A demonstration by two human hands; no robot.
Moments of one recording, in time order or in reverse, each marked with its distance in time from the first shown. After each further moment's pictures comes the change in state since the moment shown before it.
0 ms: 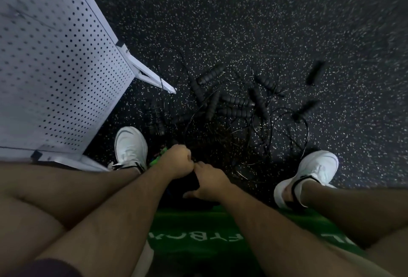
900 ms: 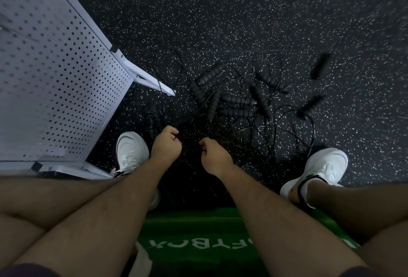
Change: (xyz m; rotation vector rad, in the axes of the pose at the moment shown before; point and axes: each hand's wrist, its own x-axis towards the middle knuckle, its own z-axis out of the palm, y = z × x) left_hand 0.024 -0.010 -0.026 -0.572 0.378 -0.303; right_hand 0.052 0.023 -0.033 0.335 0.270 0.228
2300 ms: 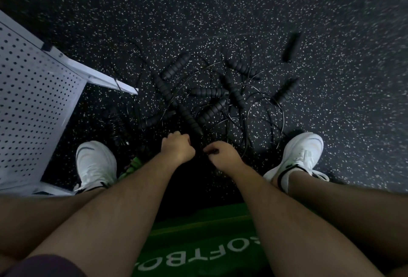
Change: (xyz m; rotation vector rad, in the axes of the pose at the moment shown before) left_hand 0.024 0.056 0.108 0.816 -0.365 0.194; right_hand -0.011 0.095 -0.048 0.306 0.001 0.212
